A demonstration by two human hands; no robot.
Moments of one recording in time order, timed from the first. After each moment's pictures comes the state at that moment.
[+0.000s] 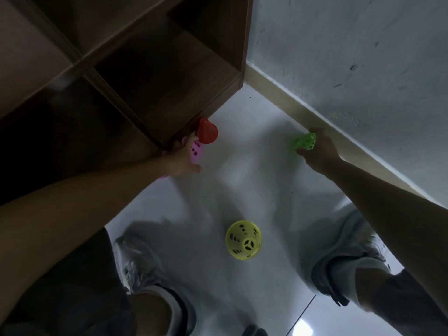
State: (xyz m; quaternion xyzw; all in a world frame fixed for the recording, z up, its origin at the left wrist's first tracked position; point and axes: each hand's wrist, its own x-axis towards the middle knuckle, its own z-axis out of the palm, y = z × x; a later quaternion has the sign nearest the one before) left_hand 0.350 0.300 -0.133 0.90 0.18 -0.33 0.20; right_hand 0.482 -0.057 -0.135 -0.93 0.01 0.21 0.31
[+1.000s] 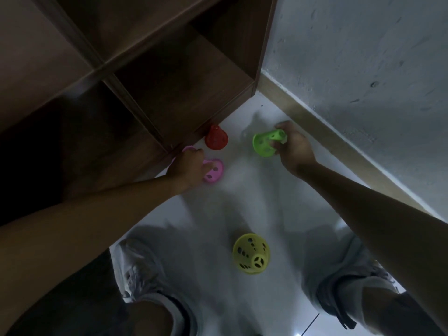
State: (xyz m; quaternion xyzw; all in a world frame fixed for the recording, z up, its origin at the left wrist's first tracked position) left_hand 0.336 0.288 -0.137 0.95 0.18 -0.15 0.22; right_hand 0.472 0.035 -0.115 -0.90 -0.15 0.17 0.37
